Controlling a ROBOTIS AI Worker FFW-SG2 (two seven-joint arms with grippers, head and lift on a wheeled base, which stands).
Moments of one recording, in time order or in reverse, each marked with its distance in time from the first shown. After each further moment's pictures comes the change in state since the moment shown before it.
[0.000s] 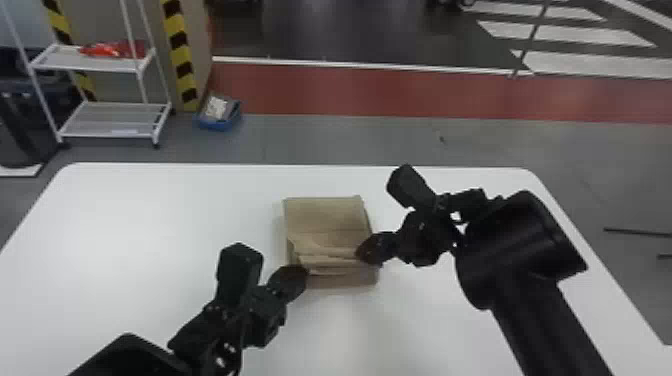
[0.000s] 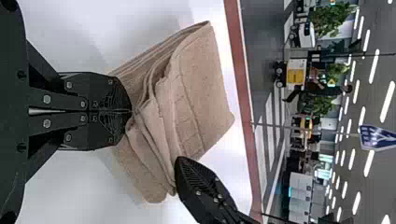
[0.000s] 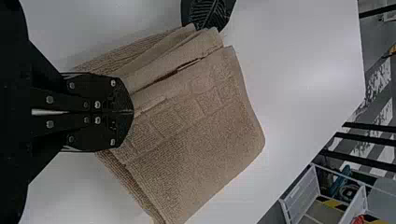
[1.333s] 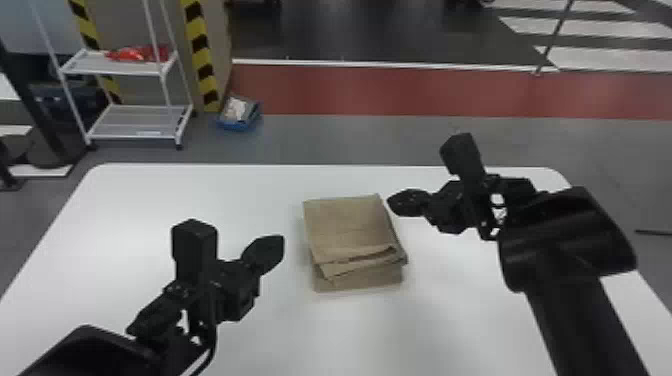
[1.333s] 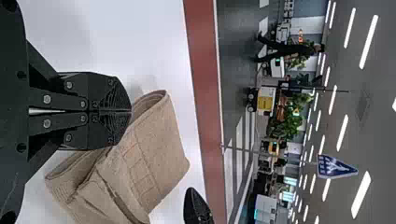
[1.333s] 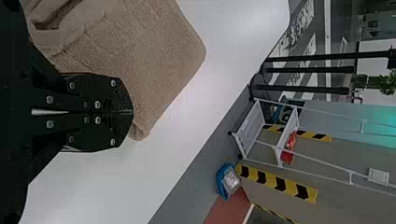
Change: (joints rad) left arm 0.063 0.035 0.175 -0.108 0.077 -0.025 -0.031; right arm -0.054 0.067 -0.167 0.103 -0.169 -0.115 -0.251
